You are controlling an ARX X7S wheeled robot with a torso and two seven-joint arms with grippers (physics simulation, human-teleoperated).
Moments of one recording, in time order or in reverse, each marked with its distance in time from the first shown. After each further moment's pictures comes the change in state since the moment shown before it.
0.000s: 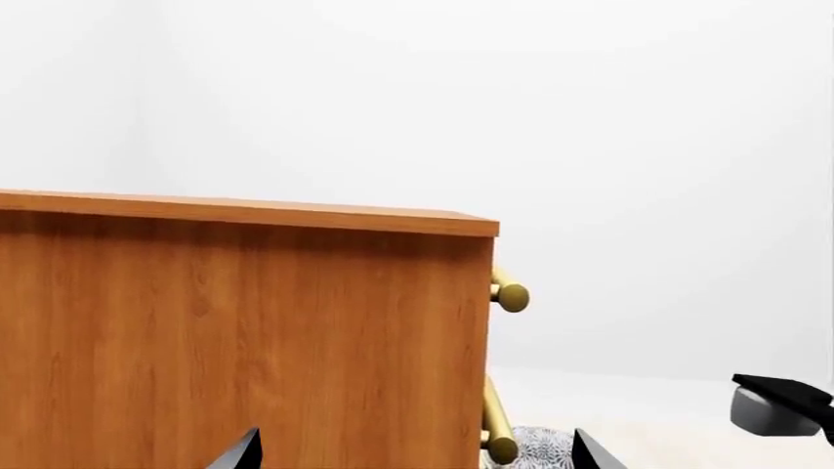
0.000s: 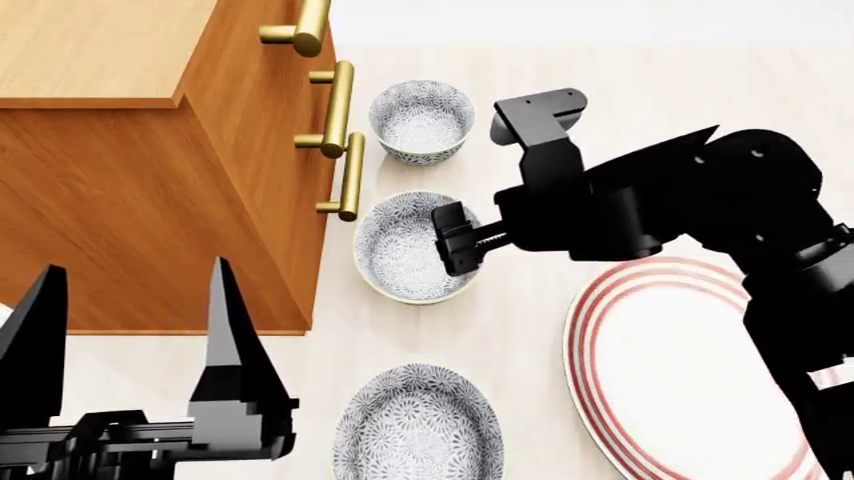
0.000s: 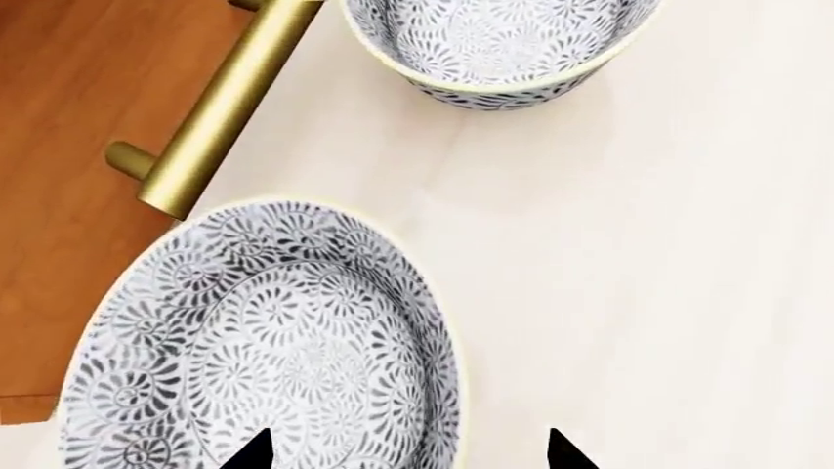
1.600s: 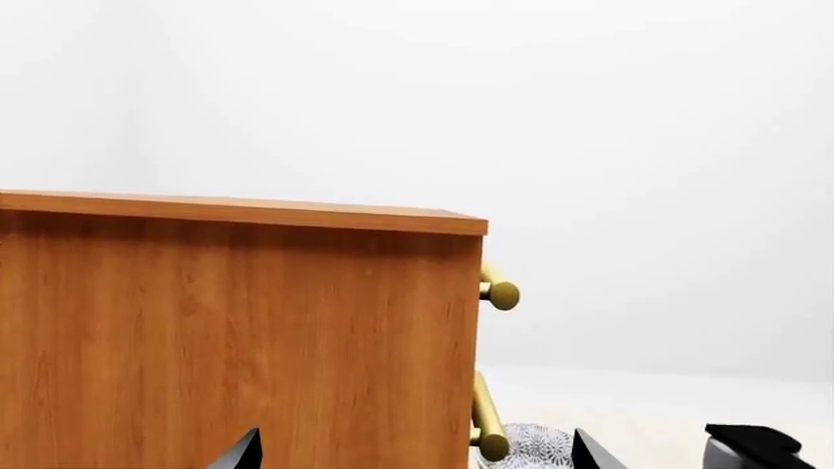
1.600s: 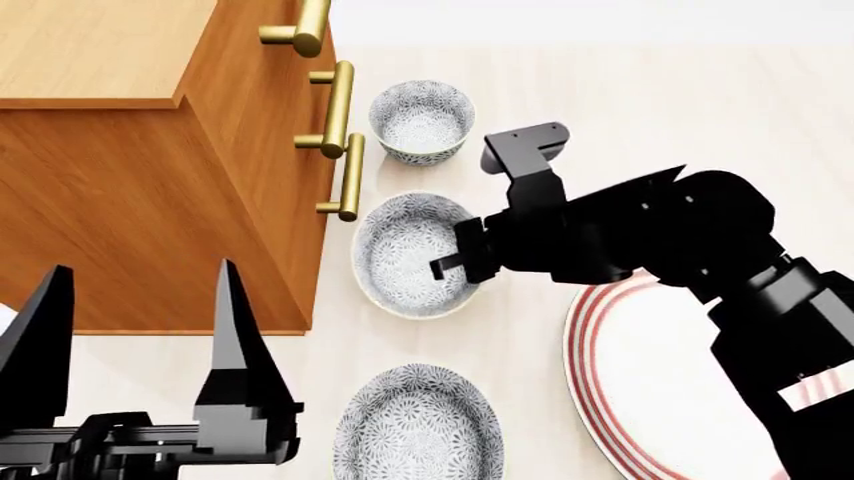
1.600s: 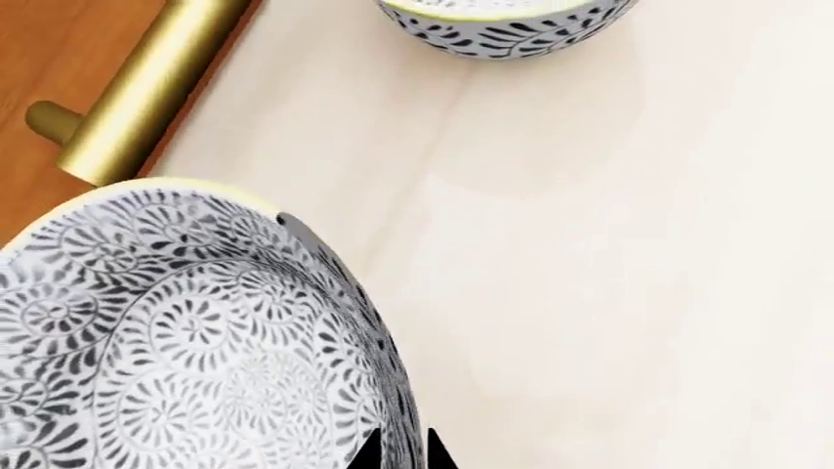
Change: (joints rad) left arm 0.046 0.008 -0.049 0.008 0.000 -0.017 0.034; right arm -0.074 -0.031 -0.072 0.062 -0.131 -0.129 -0.137
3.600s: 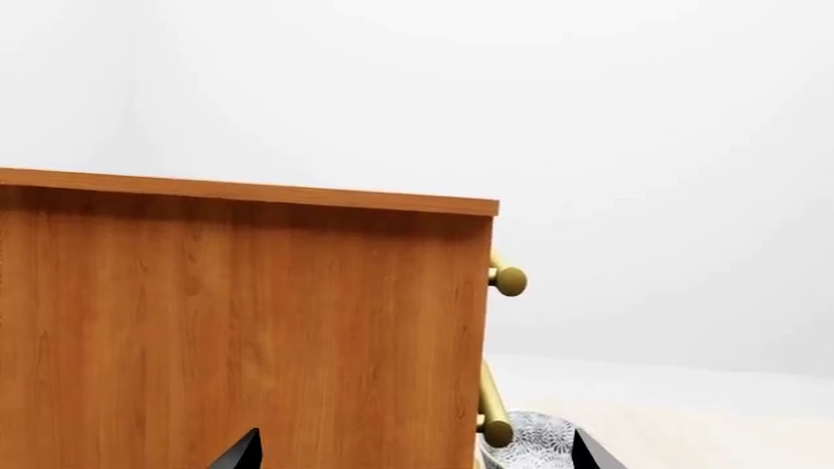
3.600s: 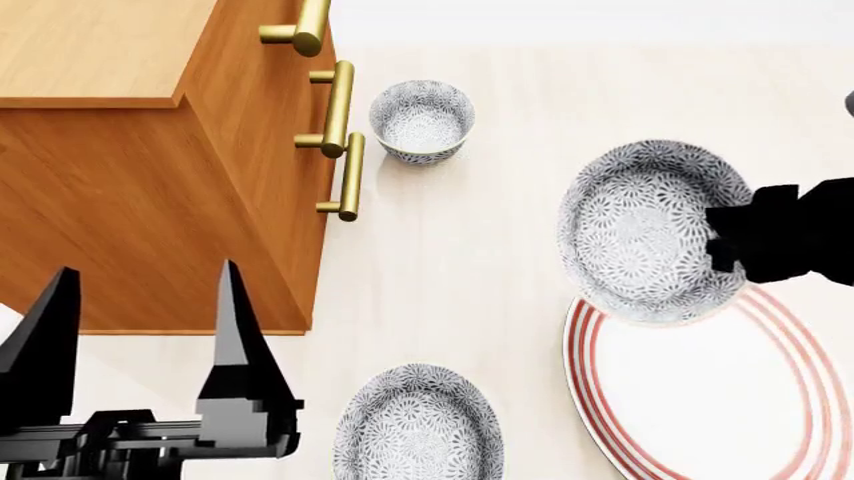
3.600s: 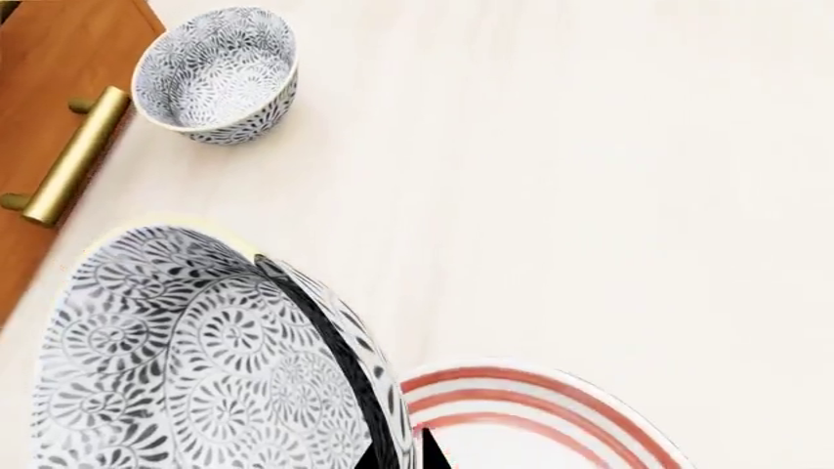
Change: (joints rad) left arm 0.046 0.009 -0.052 -0.015 -0.023 0.006 0.022; right arm 0.043 0.796 0.271 -0.554 0.654 0.128 0.381
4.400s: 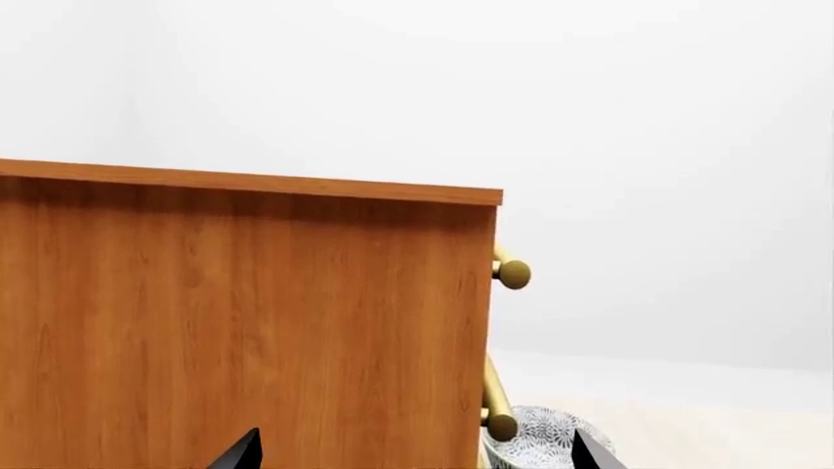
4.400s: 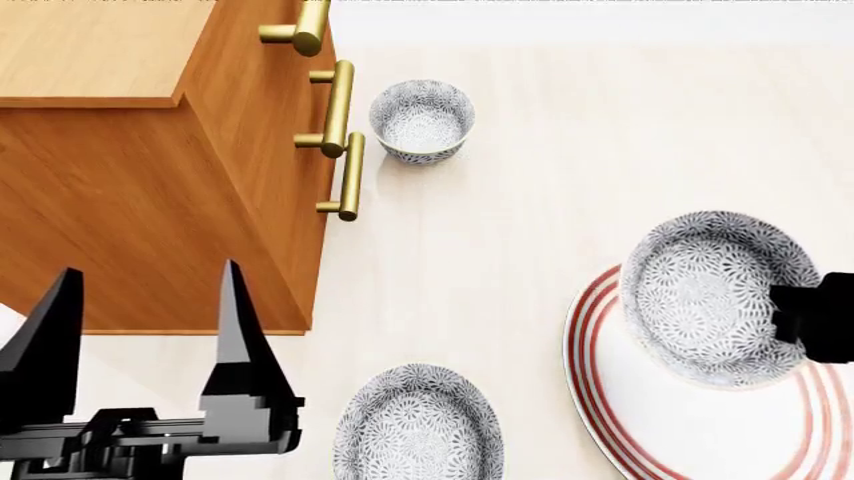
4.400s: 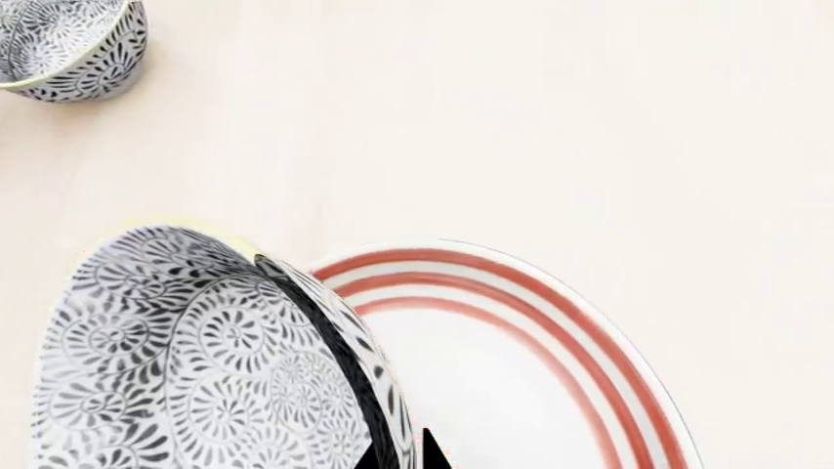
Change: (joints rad) left arm 0.016 0.006 -0.020 -0.009 -0.008 -0.006 0.008; right arm -0.392 0.346 -0.026 -0.149 -0.046 -0.395 -0.214
